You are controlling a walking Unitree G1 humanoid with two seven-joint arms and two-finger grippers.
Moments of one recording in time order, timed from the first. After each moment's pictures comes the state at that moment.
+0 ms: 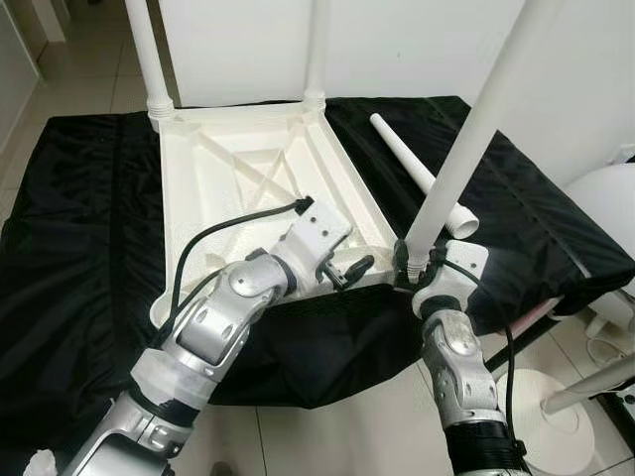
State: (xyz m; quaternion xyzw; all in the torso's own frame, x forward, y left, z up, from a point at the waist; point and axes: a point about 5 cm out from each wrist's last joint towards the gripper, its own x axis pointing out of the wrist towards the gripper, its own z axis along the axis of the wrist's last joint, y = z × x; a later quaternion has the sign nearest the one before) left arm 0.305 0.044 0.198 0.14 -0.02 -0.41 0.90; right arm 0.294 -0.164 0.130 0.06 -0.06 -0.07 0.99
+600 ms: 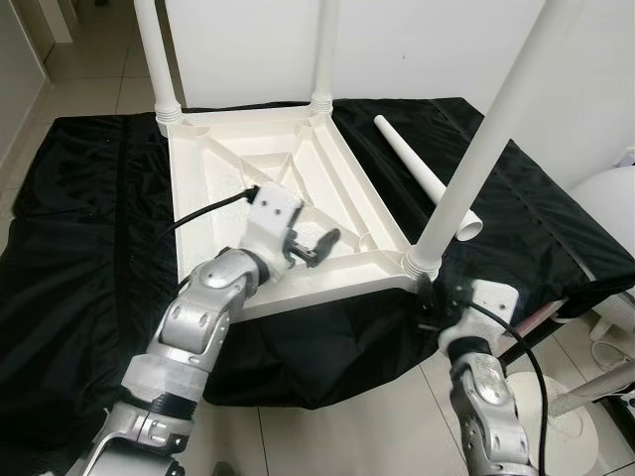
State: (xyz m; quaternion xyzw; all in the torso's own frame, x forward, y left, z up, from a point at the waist) left arm 0.325 0.093 0.189 -0.02 -0.03 -0.24 0.97; right arm 0.260 -0.195 0.114 0.03 -0.06 -0.09 0.99
